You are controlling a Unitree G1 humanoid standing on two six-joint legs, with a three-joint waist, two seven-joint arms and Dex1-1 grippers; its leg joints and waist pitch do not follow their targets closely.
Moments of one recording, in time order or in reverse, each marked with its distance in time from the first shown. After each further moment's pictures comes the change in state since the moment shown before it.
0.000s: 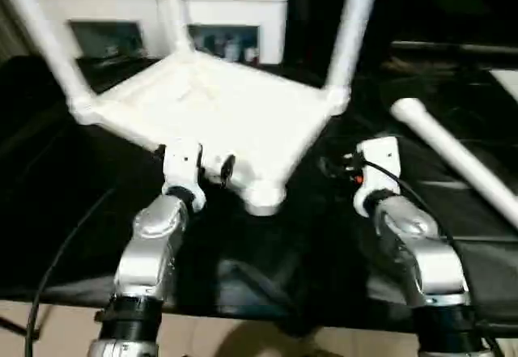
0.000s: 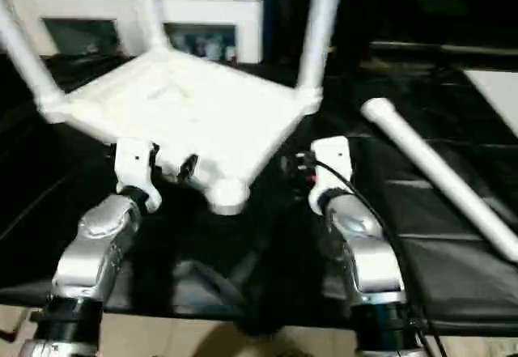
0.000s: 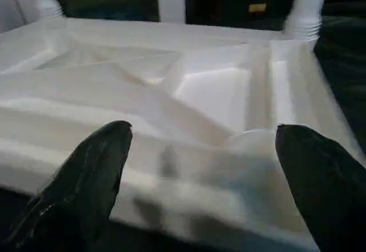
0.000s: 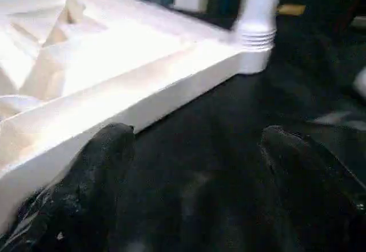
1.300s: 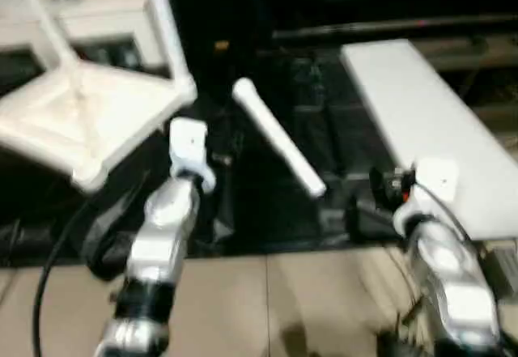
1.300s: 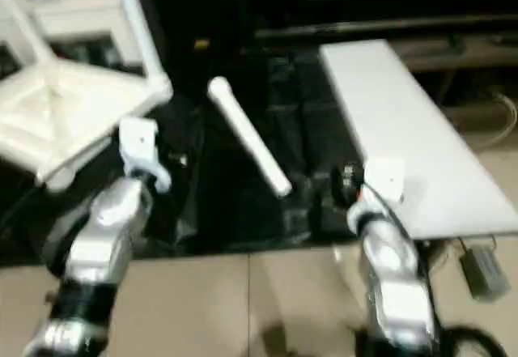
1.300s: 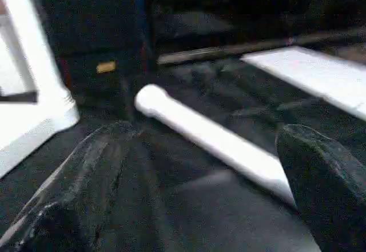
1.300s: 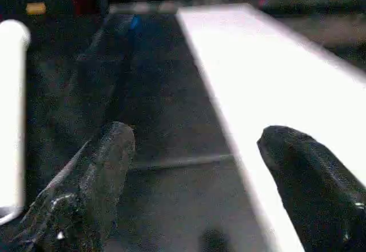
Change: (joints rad) left arm -0.089 -0.036 -0.004 0.049 -0.036 -0.098 0.050; right arm 0.179 -0.004 -0.145 -0.120 -0.009 -0.095 -0.154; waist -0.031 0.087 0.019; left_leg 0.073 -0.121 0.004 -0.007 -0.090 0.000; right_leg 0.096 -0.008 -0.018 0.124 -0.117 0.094
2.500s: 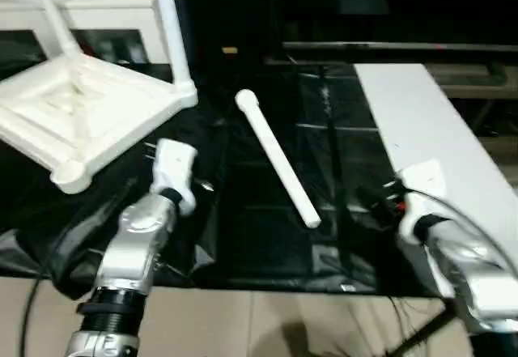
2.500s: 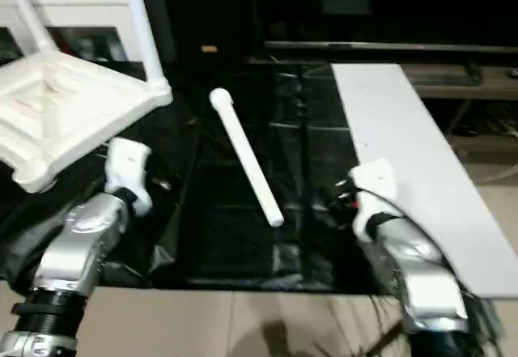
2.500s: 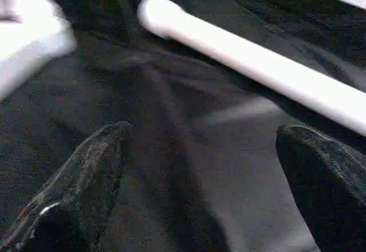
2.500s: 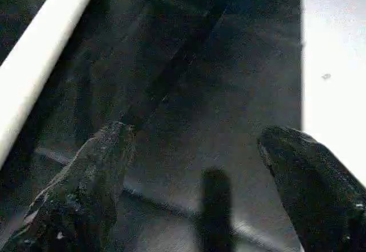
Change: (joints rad) left arm 0.066 0.166 -0.048 0.004 0.000 0.201 -0.161; right arm -0.055 -0.218 0.116 0.154 0.057 0.087 0.352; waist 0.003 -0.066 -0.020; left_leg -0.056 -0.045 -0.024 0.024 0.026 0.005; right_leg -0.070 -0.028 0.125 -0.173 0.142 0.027
